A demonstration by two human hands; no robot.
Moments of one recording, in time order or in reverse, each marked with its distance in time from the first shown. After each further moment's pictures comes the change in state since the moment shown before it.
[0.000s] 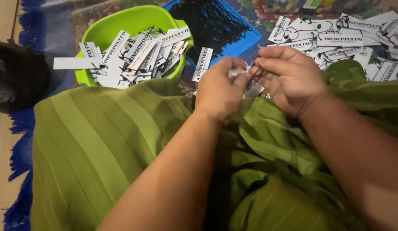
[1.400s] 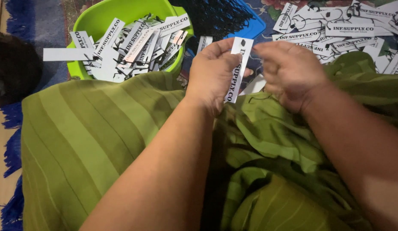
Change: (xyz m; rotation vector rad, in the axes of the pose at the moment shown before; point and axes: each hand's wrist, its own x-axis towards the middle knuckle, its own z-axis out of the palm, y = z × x) left_hand 0.027 -0.007 0.002 -1.117 -0.047 -0.058; right_hand -0.009 -0.018 0.020 -0.078 0.111 0.167
